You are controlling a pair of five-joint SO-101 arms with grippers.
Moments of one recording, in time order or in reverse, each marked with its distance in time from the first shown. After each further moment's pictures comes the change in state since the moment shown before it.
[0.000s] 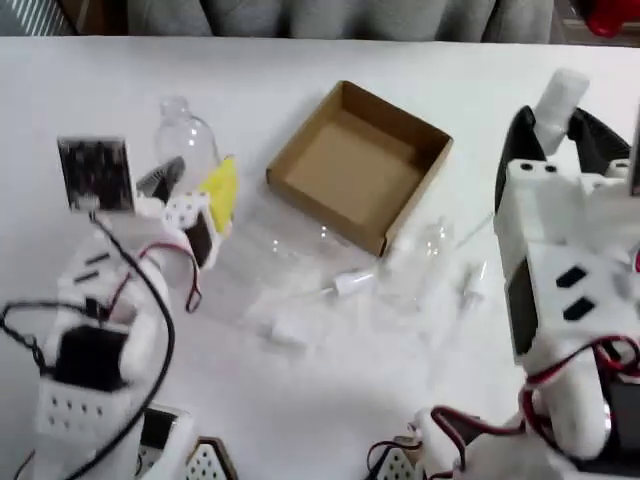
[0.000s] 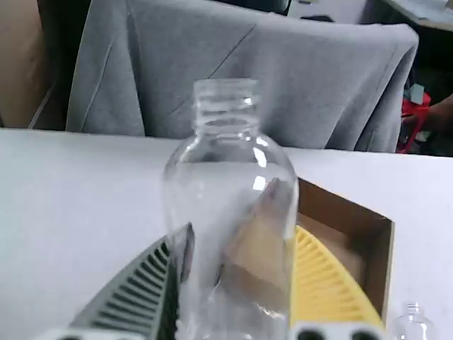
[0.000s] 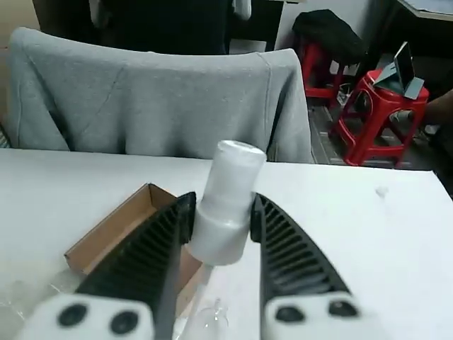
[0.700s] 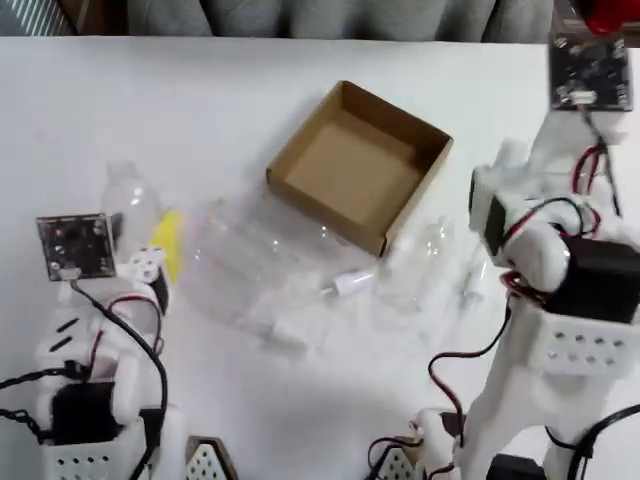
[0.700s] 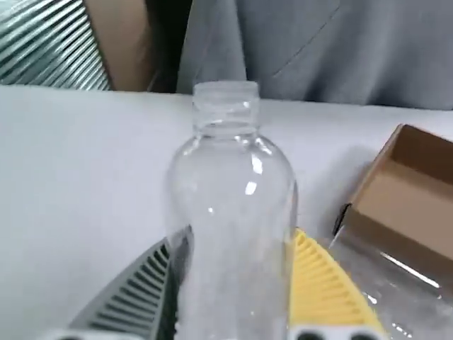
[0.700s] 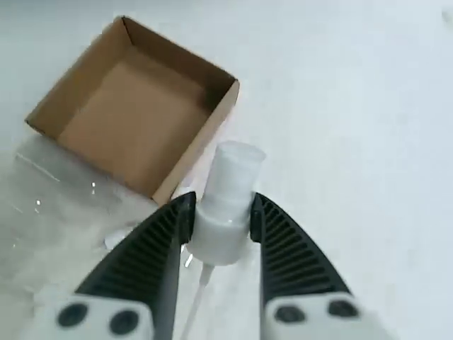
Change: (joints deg) left arm -16.1 -21.3 18.7 7.5 -10.4; right arm 2.1 -2.8 33.0 0.0 0.4
